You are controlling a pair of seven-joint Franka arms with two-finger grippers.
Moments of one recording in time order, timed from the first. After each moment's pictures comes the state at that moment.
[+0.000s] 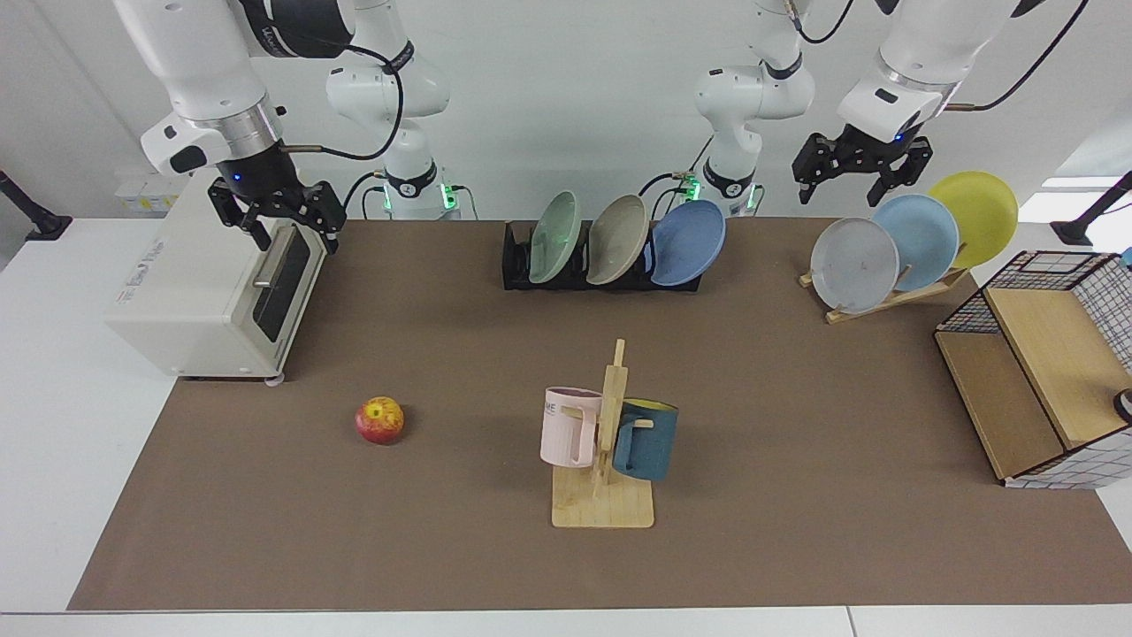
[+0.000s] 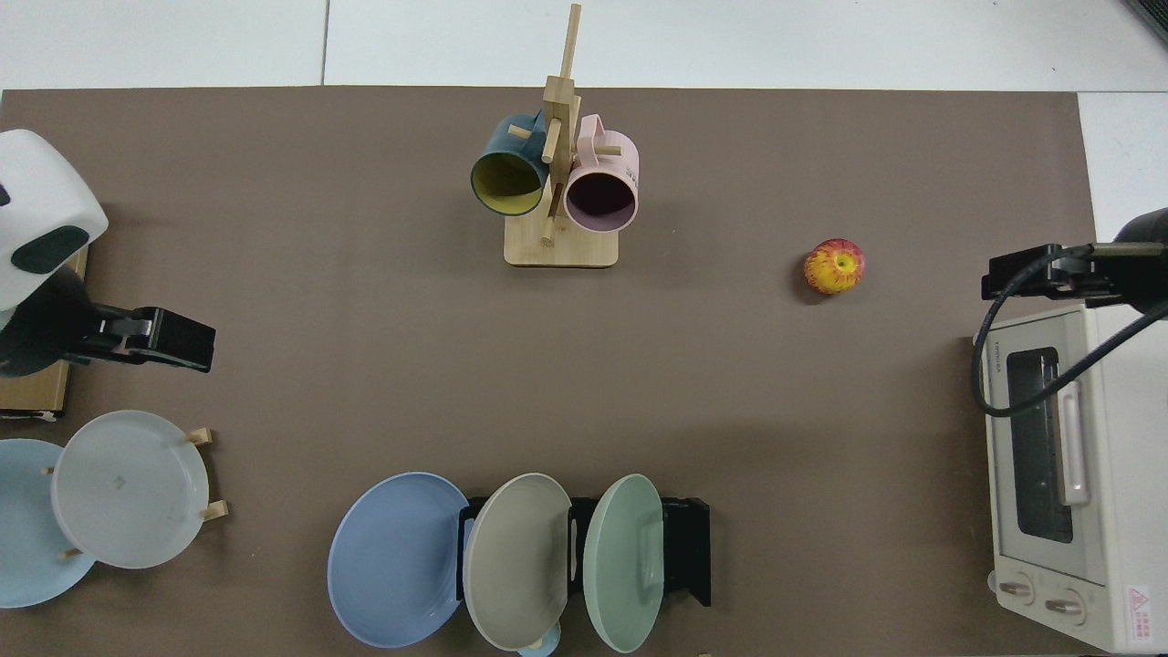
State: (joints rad) left arm -0.04 0.00 -0.11 -1.44 0.01 1.36 -0.04; right arm 0.05 -0.01 -0.05 -1.61 0.01 1.65 0.11
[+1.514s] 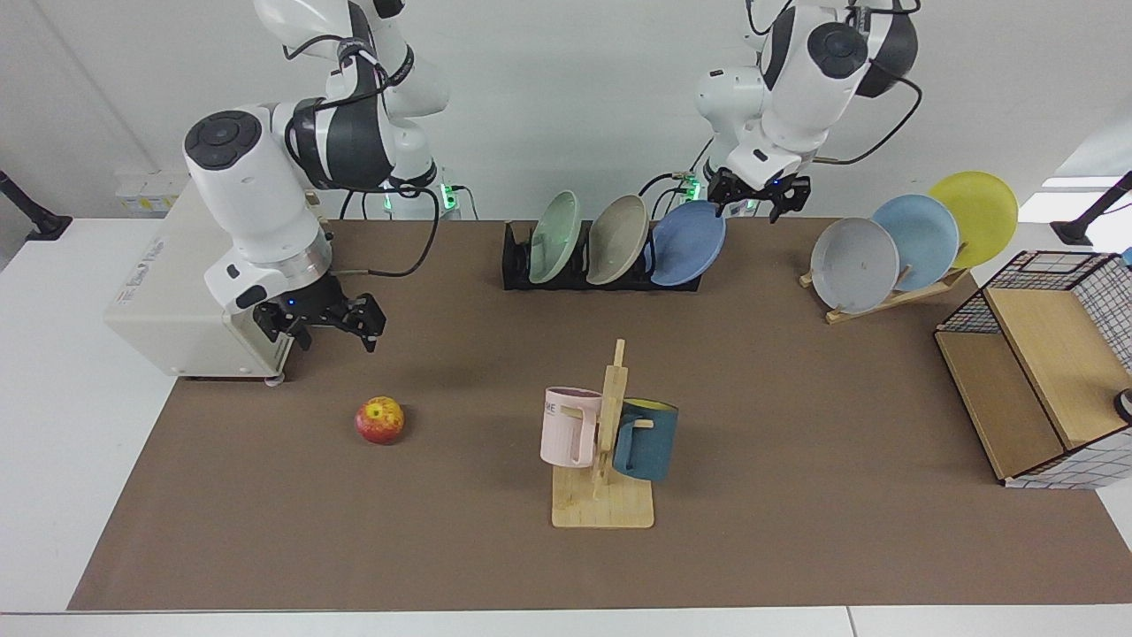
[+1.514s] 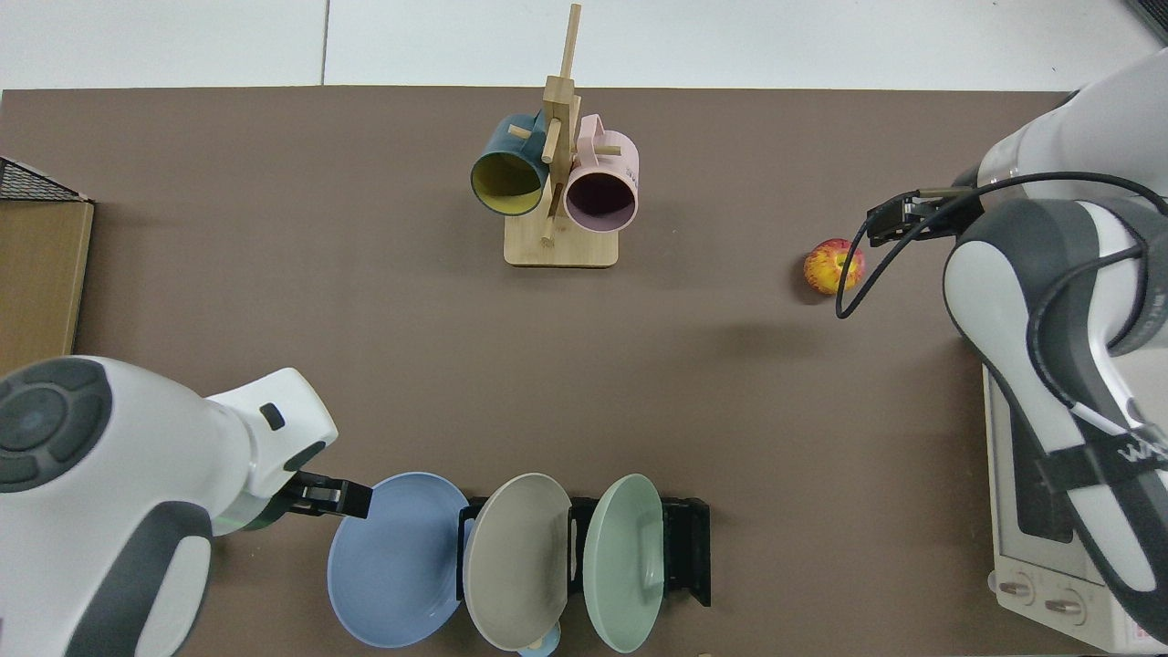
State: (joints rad) left arm 0.00 -0.32 -0.27 -2.19 -0.12 1.68 -0.04; right arm 0.09 0.26 -0.04 -1.56 0.01 1.87 0.11
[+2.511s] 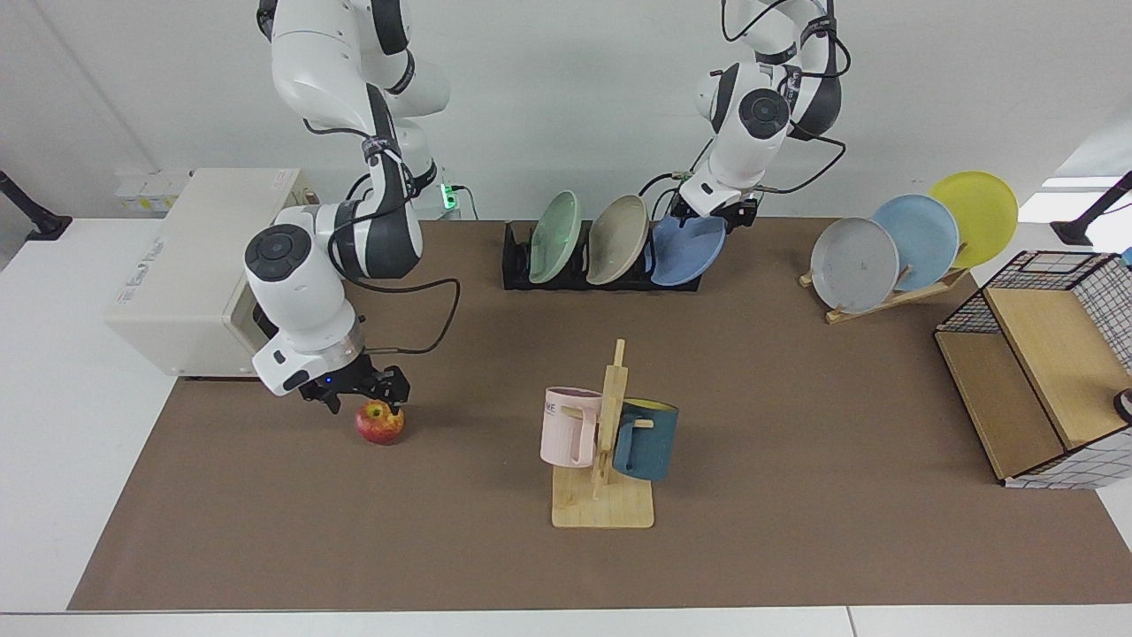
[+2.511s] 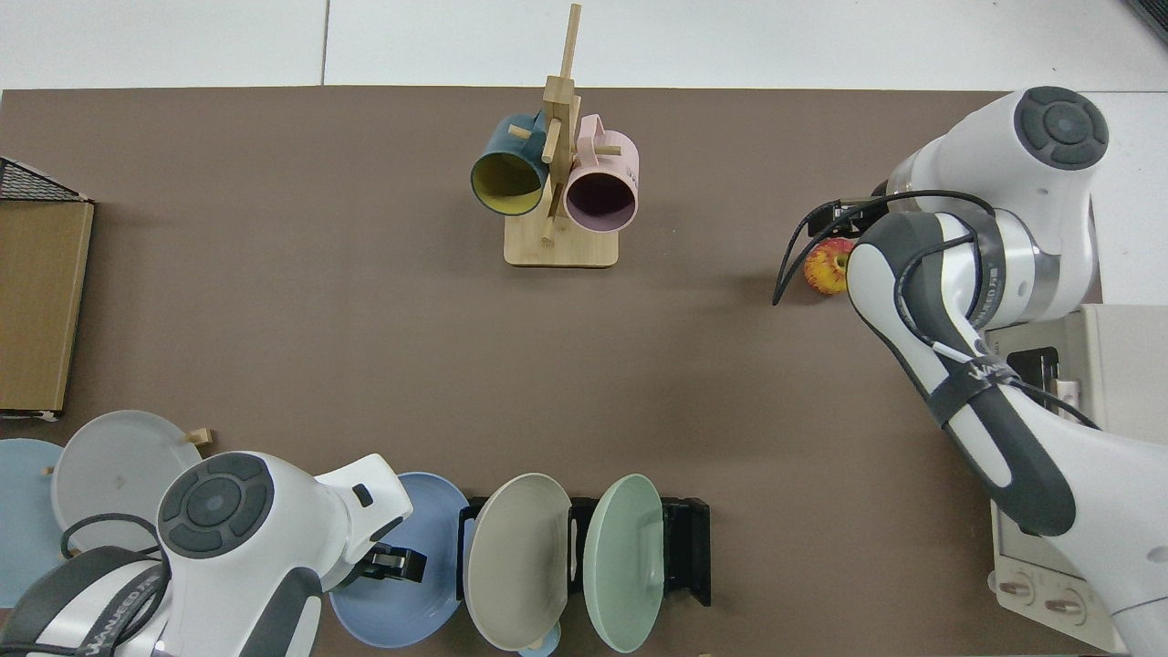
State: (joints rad) left arm 0.00 -0.40 -0.39 -2.48 -0.22 1.81 -0.04; right arm 0.10 0.43 -0.04 -1.61 0.01 2.11 0.12
